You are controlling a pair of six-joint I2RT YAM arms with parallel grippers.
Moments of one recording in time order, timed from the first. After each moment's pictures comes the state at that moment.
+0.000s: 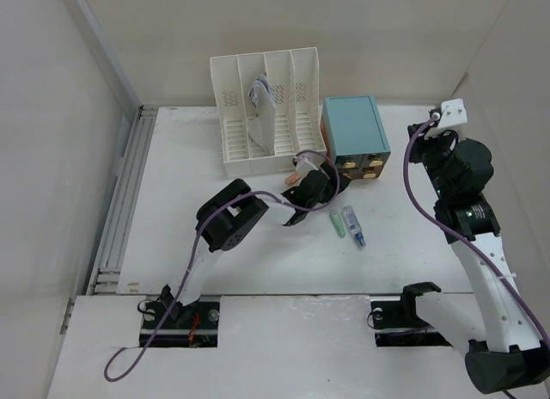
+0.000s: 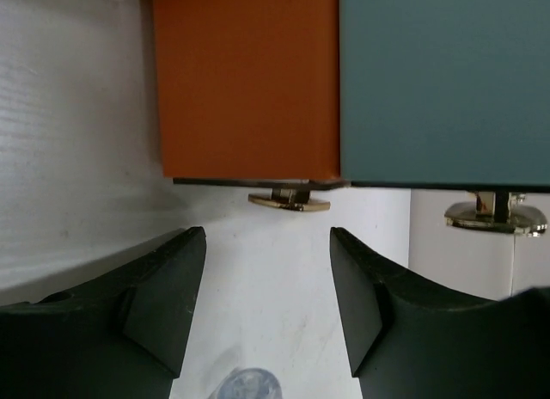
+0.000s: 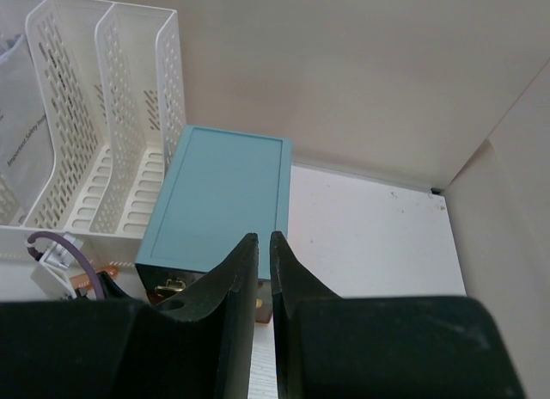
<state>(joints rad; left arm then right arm) -0.89 2.23 1.26 0.60 -0.22 -1.23 0.15 0.87 1.03 -0.12 0.02 -0.14</state>
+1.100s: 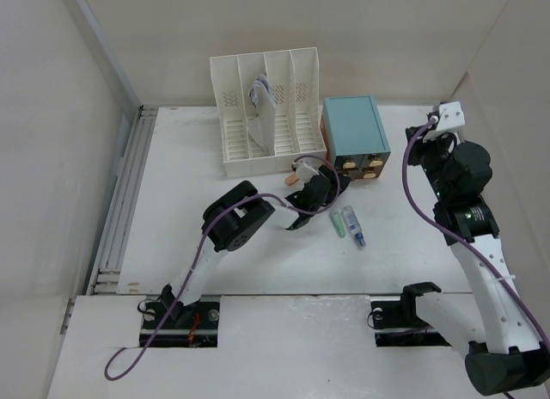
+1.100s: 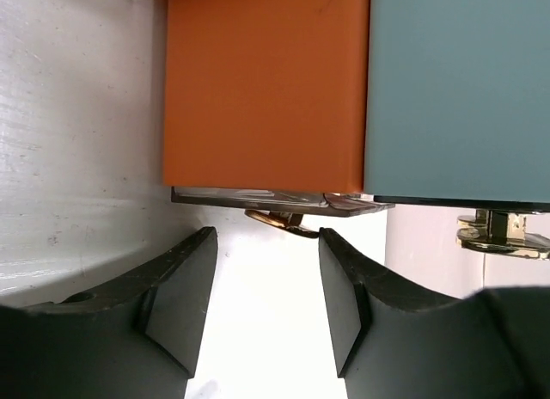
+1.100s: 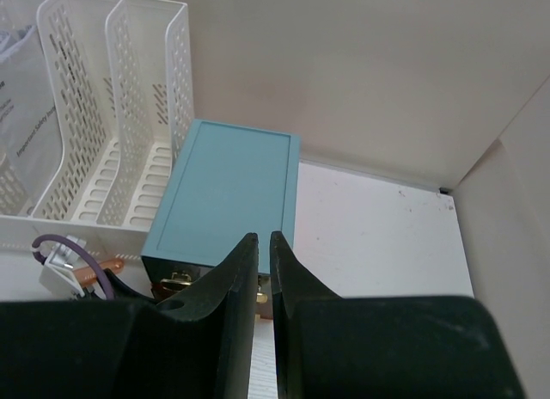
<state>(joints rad) -0.91 2.29 1.28 0.68 -0.32 -1.33 0.15 0.86 1.01 -0.12 -0.01 -0.14</state>
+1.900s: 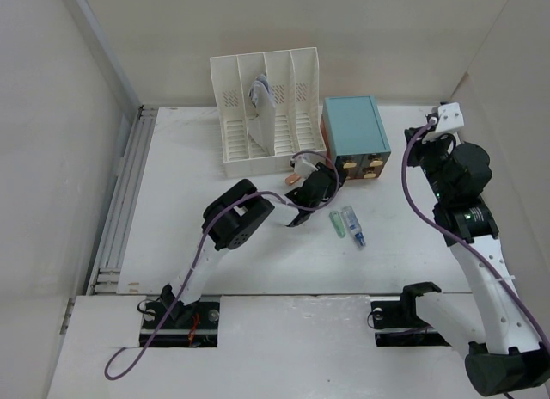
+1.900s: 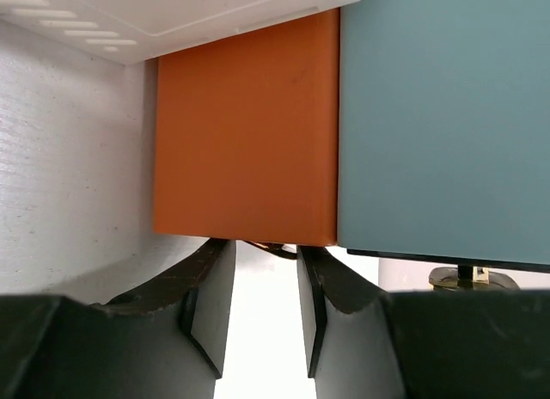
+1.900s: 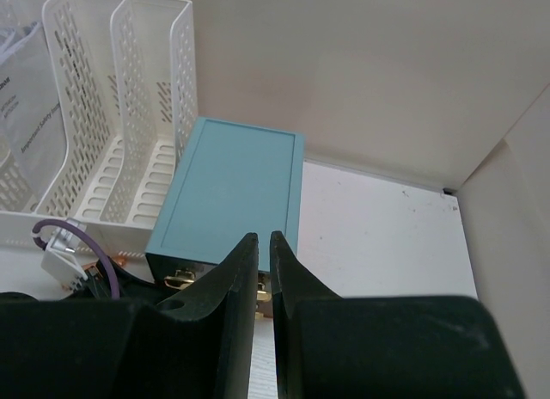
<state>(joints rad) -0.89 2.30 1.32 0.69 -0.36 -1.31 0.15 0.85 1.00 -0.12 -0.02 -0.14</state>
